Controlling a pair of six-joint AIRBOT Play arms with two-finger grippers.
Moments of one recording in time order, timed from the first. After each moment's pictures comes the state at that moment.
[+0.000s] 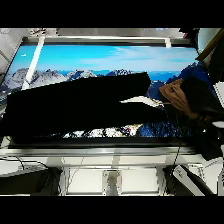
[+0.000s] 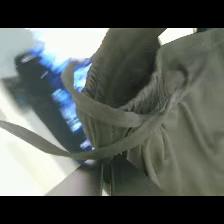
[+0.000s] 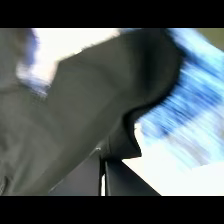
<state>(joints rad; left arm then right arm) 1.30 -1.38 1.10 0.96 -1.18 -1.16 -0.59 -1.01 0.56 -0.59 1.07 1.26</state>
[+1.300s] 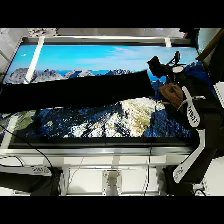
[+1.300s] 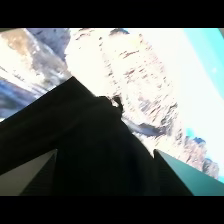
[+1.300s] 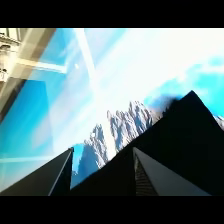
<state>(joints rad) 0.69 -1.56 1.21 0.78 -0.23 -1.29 -0.07 -1.97 1.71 -0.50 0.52 1.45</state>
